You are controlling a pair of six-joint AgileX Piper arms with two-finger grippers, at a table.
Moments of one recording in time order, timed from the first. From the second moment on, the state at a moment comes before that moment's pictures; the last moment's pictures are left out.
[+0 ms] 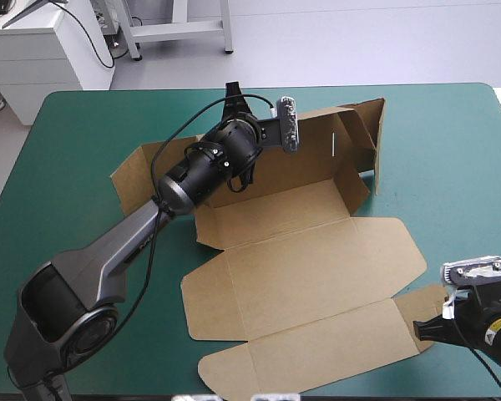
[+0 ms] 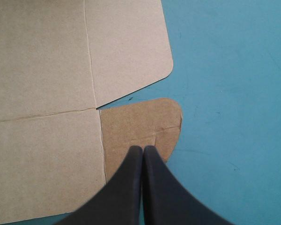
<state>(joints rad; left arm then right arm) -0.80 1.89 -1.94 0.62 1.02 0.58 0.22 0.54 -0.68 -0.11 1.07 0.07</state>
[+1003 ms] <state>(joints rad) -1.00 1.71 -1.21 1.68 0.75 -0.36 0.22 0.60 -0.70 -0.11 1.05 0.15</state>
